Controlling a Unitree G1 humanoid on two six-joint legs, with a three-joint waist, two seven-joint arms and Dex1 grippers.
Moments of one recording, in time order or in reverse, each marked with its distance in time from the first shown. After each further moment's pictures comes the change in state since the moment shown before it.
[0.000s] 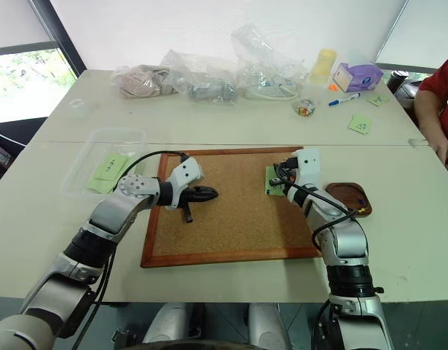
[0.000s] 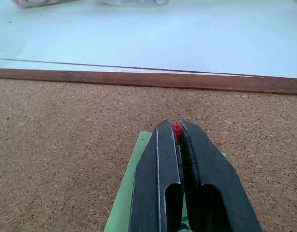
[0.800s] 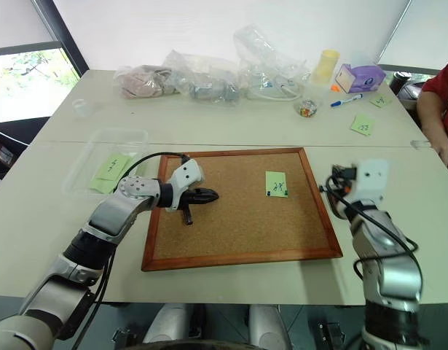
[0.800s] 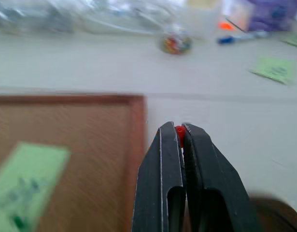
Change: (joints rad) left arm 0.011 0.001 -0.002 -0.019 0.001 0.013 -0.008; right arm 0.359 -0.100 -0.242 -0.312 -0.049 -0.001 -0.098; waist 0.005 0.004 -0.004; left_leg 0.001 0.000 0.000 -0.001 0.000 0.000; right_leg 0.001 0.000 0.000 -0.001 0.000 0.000
